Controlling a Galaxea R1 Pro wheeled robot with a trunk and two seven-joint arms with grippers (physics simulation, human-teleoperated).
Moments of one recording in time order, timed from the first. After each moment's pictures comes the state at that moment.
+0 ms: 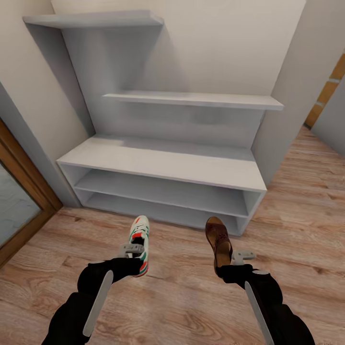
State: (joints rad) left arm -0.32 -0.06 -0.11 -1.49 0.17 0.96 0.01; right arm -0.25 0.00 0.05 -1.51 0.00 0.90 0.00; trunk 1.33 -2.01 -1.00
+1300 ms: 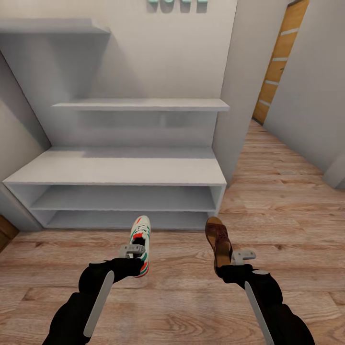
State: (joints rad) left arm -0.32 -0.06 -0.12 -1.49 0.16 0.96 0.01; right arm -0.25 0.00 0.05 -1.51 0.00 0.90 0.00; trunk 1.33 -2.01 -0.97
